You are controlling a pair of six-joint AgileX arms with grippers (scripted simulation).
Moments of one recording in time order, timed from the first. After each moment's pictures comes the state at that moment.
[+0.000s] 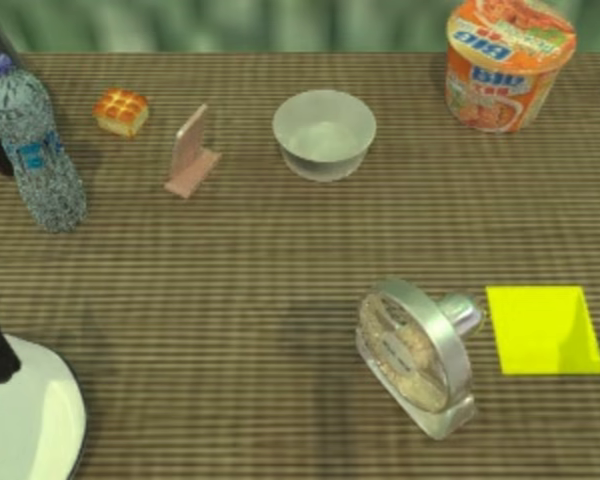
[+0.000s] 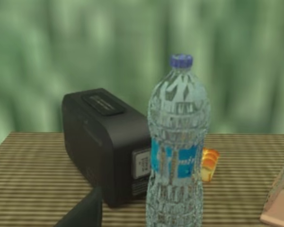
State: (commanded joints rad) left arm 0.00 0.00 0.00 0.00 0.00 0.00; right arm 0.00 0.00 0.00 0.00 0.00 0.00
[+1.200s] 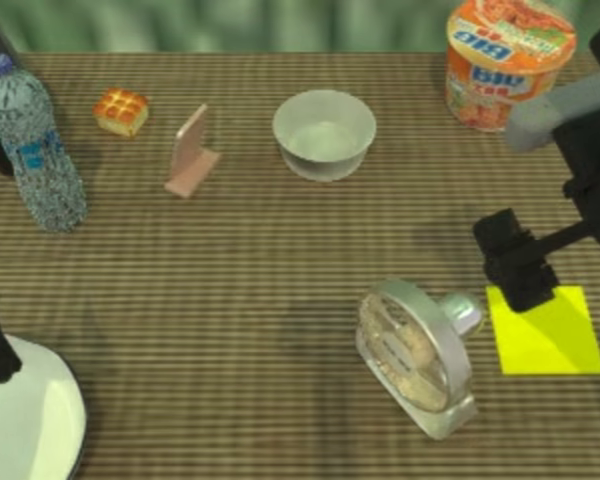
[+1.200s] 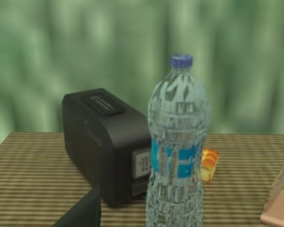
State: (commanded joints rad) left arm 0.00 0.00 0.00 0.00 0.00 0.00; right arm 0.53 1.33 1.18 -0.98 0.00 0.08
